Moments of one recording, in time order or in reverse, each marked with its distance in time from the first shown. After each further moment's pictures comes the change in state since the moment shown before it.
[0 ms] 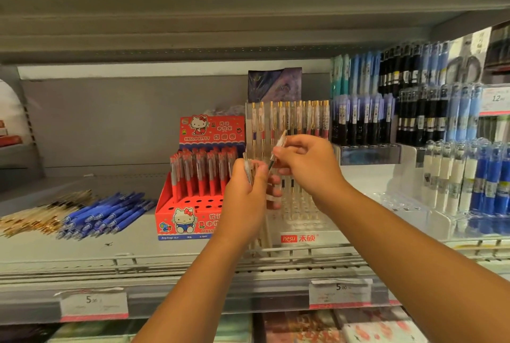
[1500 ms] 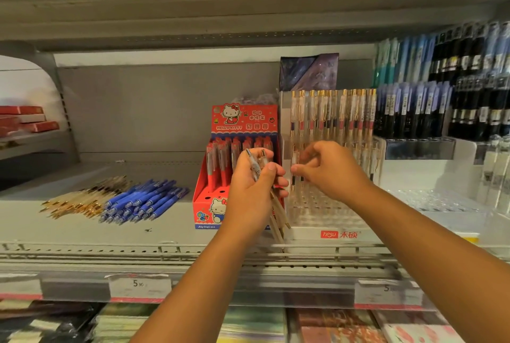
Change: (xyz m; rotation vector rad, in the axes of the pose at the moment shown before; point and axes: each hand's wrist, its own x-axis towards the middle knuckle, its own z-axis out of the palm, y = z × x) left_hand -0.006 0.014 -0.047 -0.181 0.048 -0.061; right_hand 0.015 0.029 0.023 -0.661 -0.168 -0.021
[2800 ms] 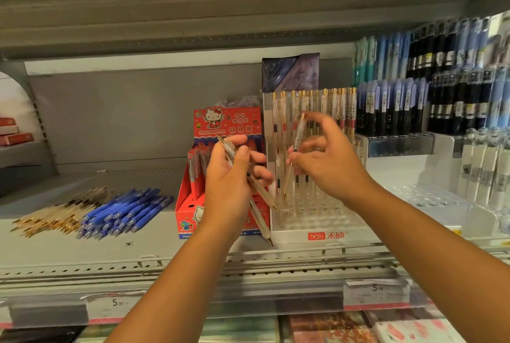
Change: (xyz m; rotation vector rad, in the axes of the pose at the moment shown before) left_hand 0.025 -0.001 0.000 -0.066 0.046 0.081; right_hand -0.013 -0.003 -0.021 0.499 0.094 -0.078
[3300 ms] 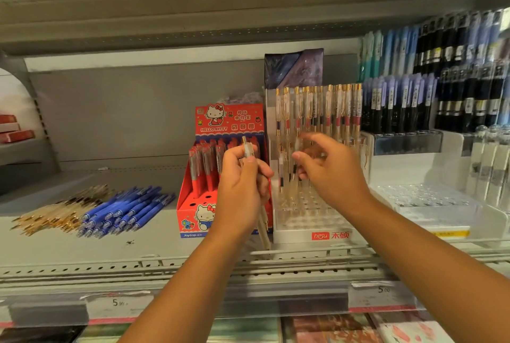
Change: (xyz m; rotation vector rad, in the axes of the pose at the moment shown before) left_hand -0.010 -0.010 0.001 0.195 -0.061 -0.015; right_hand -0.001 0.030 0.011 -0.260 0.141 -0.169
